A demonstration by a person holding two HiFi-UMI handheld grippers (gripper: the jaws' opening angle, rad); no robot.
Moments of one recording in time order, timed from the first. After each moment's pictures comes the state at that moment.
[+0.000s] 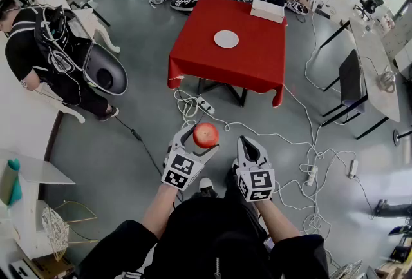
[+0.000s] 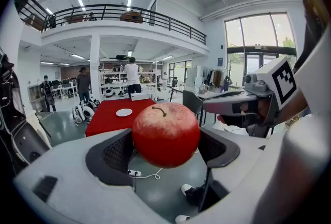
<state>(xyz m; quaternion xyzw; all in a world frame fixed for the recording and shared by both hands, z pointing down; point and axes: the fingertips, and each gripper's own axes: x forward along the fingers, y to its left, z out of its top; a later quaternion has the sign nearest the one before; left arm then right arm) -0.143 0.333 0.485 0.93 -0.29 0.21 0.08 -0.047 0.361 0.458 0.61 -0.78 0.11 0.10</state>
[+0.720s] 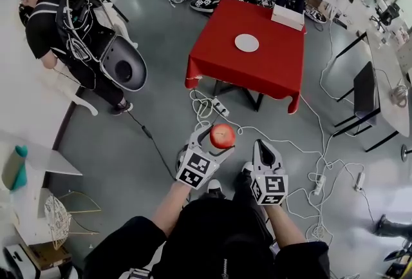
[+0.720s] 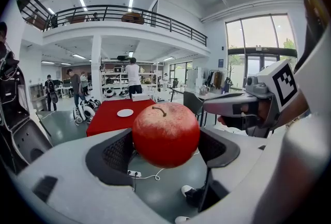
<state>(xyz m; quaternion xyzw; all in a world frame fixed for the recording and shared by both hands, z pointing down) -0.144 0.331 0.485 0.93 -0.29 0.20 0.08 -0.047 0.361 0.457 0.62 -0.77 0.11 0.09</state>
